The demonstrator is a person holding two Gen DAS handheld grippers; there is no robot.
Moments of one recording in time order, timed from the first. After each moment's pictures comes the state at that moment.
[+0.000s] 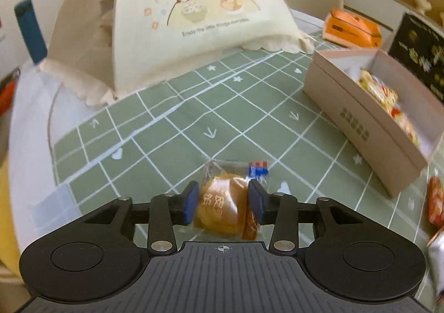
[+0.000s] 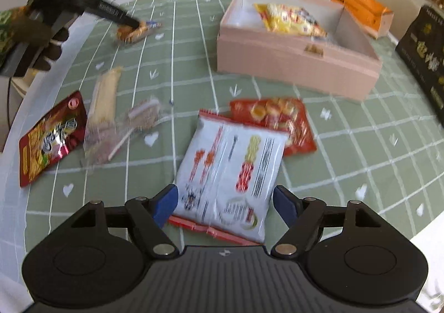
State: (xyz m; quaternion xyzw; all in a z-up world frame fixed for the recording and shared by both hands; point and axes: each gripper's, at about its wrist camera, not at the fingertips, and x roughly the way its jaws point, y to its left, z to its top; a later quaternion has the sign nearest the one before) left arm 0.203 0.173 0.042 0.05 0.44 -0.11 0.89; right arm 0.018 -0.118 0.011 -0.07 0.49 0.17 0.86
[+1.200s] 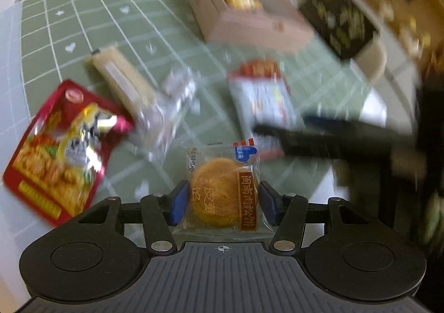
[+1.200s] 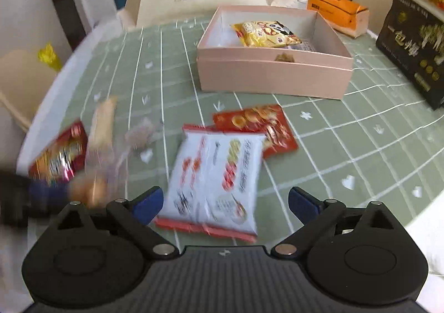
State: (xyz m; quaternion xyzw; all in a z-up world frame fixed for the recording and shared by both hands) left arm -0.026 0.065 0.044 -0.09 0.55 -0.19 0.81; right arm 0.004 -0.140 0.023 0.00 0.44 0.15 0.88
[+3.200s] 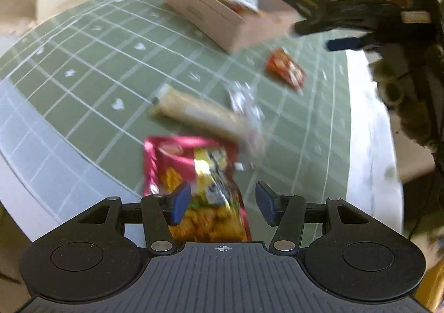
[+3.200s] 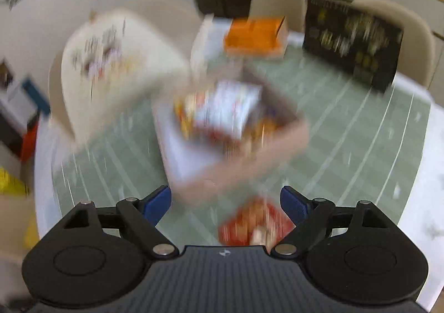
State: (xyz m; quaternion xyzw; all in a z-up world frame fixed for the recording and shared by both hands) left arm 0.019 0.178 0.058 0.06 0.52 -0.34 0.78; right arm 0.068 -0.124 0.103 0.15 0.43 -0.03 0.89
